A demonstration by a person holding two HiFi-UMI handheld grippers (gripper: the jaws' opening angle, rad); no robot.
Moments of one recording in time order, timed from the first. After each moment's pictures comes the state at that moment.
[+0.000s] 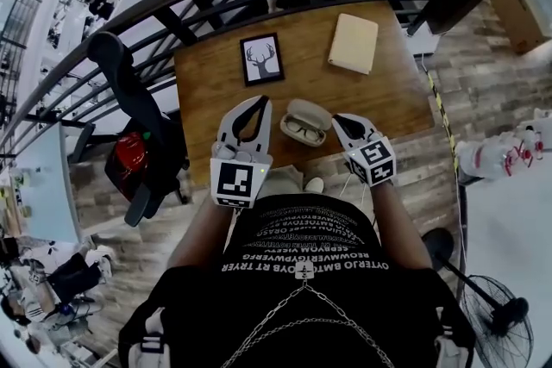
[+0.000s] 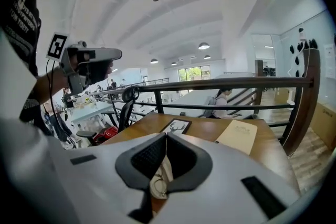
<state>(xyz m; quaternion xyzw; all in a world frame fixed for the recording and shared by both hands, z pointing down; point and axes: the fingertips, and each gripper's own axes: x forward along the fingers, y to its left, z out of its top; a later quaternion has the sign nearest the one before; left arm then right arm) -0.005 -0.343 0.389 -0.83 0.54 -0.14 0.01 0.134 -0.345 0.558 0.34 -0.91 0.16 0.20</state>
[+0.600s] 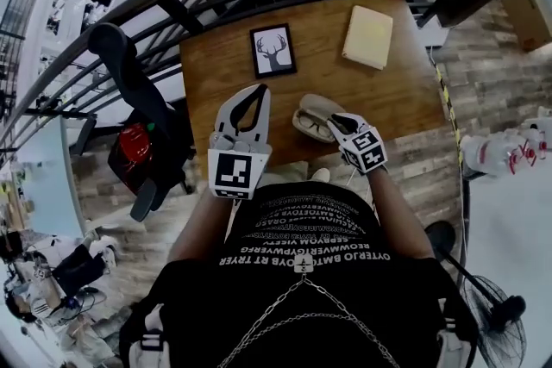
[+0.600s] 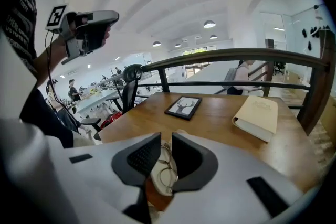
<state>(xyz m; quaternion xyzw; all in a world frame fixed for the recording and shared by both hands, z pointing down) -0.051 -0.371 0.396 -0.83 0.55 -0.14 0.00 0.089 -0.349 0.657 0.28 -0.90 0.21 0.27</state>
